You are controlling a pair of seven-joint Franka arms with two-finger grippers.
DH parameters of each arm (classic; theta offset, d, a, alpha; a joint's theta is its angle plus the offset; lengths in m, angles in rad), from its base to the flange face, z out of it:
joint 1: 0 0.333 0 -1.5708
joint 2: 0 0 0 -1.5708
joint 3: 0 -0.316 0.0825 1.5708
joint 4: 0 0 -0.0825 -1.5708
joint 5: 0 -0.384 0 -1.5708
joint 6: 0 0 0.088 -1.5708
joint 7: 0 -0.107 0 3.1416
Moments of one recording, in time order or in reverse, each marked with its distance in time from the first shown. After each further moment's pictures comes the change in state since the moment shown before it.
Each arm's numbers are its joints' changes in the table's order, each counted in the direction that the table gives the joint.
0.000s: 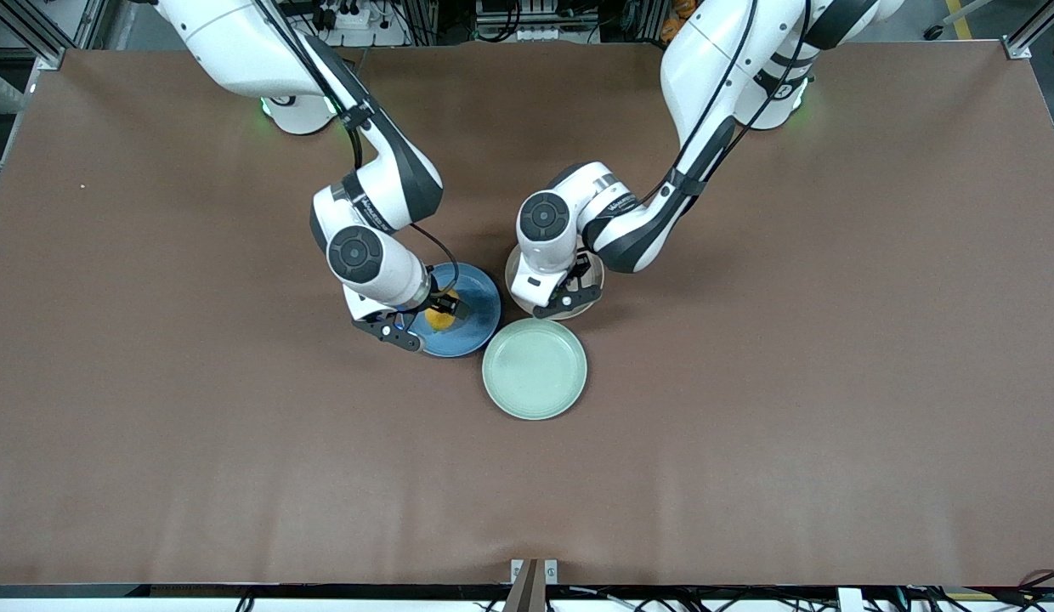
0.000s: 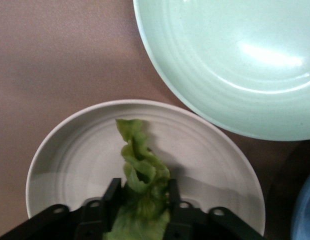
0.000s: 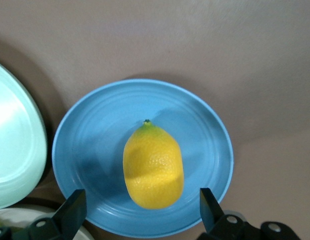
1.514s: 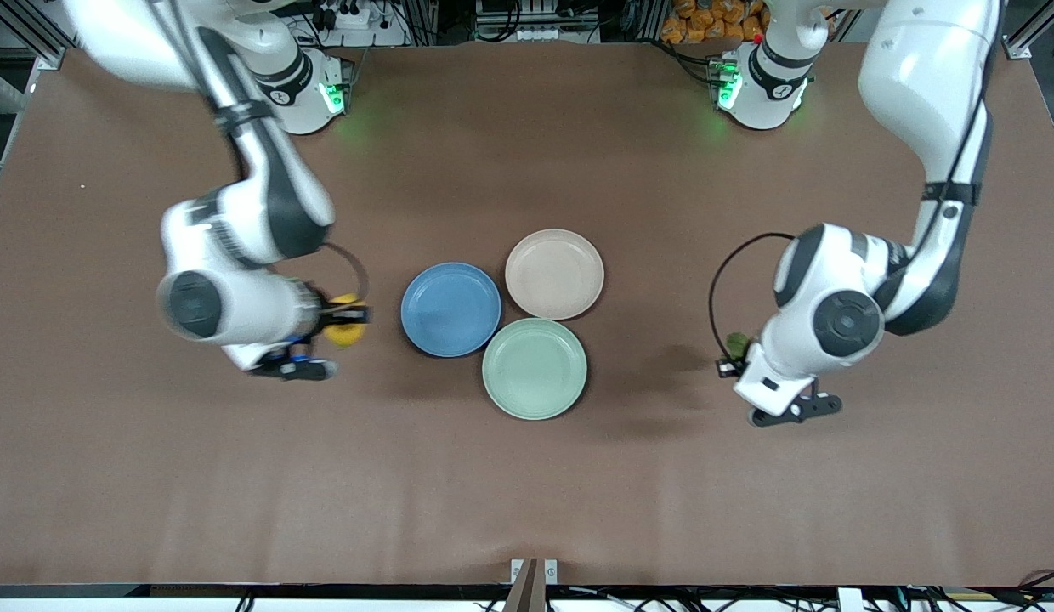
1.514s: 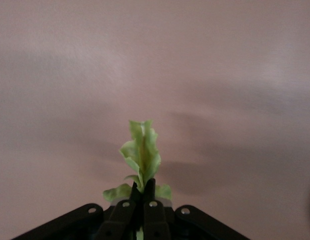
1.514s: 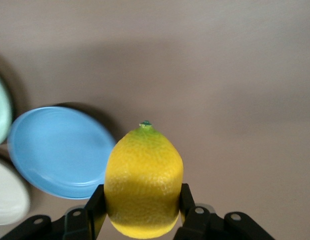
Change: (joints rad) left arm 0.546 -0.116 -0.017 -0.103 -0.002 -0.182 -0.770; right arm -0.245 -0.070 0.097 -0.214 -0.001 -0.446 0.654
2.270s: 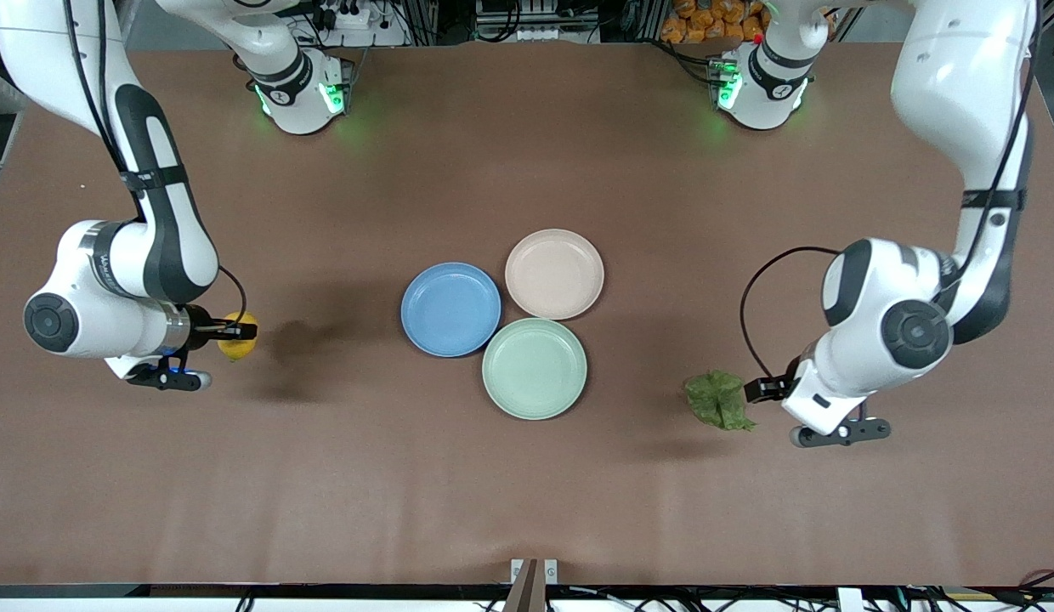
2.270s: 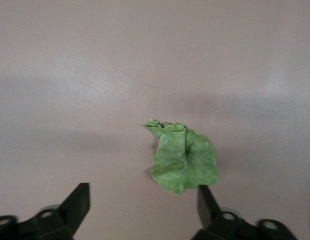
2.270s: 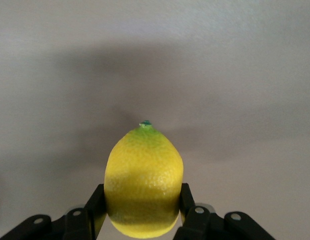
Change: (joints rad) left arm 0.051 -0.072 0.009 -0.039 0.000 0.015 -0.072; right arm -0.074 0.003 0.207 0.268 -0.001 0.272 0.229
